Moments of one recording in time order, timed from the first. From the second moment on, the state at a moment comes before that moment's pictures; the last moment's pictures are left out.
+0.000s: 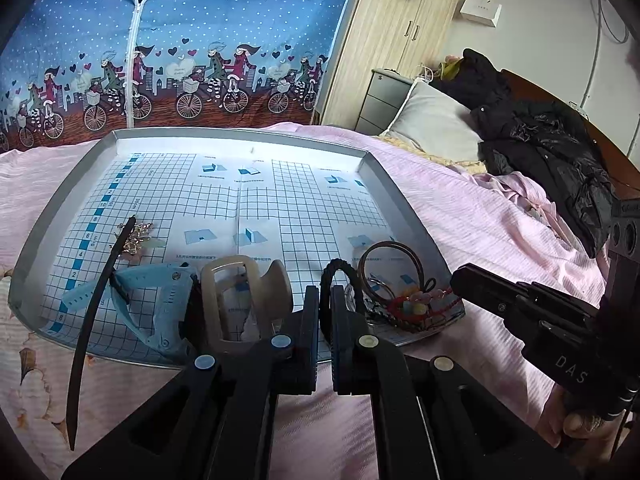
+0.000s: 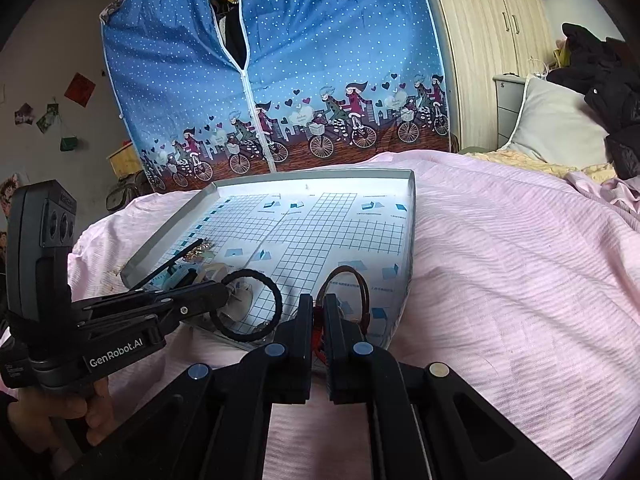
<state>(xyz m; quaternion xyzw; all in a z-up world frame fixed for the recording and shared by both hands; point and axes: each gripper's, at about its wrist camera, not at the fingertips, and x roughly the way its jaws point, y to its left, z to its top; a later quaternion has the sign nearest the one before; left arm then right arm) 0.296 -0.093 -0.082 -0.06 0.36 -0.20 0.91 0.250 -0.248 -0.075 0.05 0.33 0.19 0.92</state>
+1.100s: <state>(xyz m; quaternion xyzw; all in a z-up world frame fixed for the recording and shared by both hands) 0.247 -0.049 -0.002 -0.11 0.27 -0.12 0.95 0.209 -0.263 -0.019 0.06 0.26 0.17 0.95</state>
